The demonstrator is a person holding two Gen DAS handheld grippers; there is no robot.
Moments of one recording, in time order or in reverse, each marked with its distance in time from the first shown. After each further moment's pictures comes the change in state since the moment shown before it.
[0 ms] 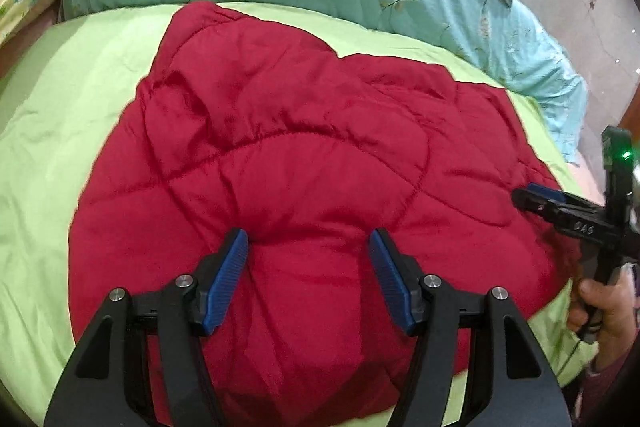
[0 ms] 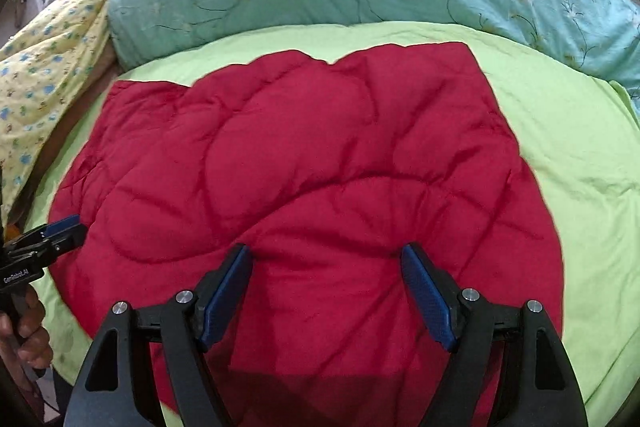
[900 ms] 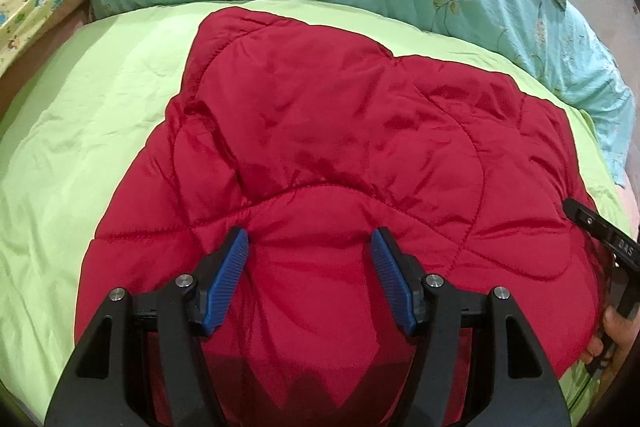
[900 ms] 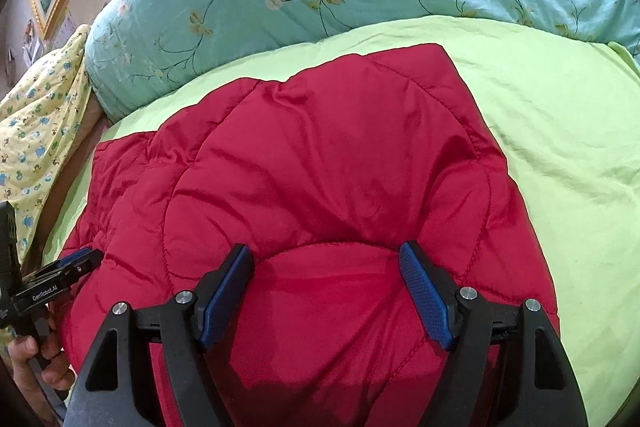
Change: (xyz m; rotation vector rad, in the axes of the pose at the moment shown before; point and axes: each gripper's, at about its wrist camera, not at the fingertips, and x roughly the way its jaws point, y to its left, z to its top) left arm 0.026 0.002 0.024 -0.070 0.010 0.185; right arm 0.024 -0.041 0.014 0.127 -0.093 0.080
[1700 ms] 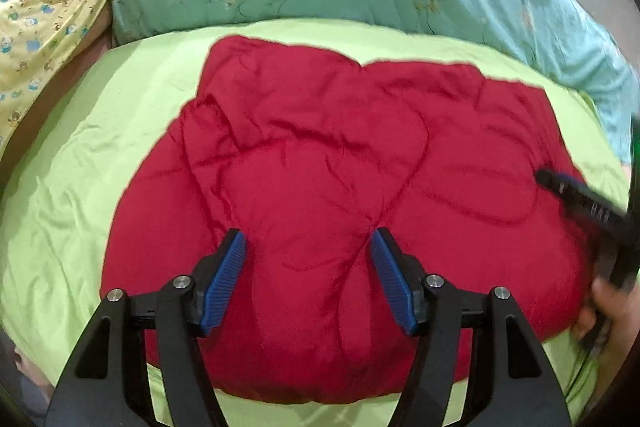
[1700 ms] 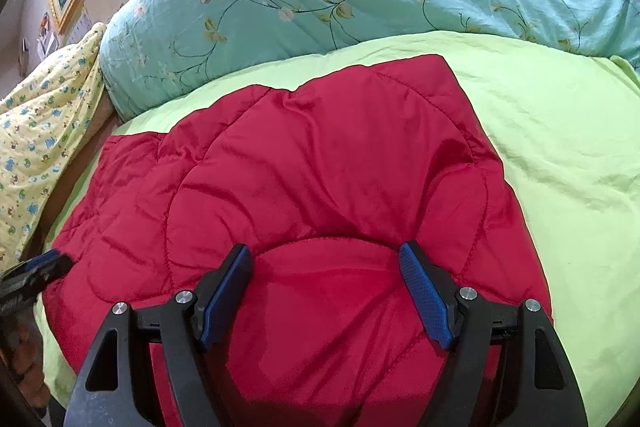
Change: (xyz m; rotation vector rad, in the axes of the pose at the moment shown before) left arm -0.055 -0.035 -0.038 0.074 -0.043 0.090; right arm -0.008 -0.002 -0.007 -0.050 -0.045 0.005
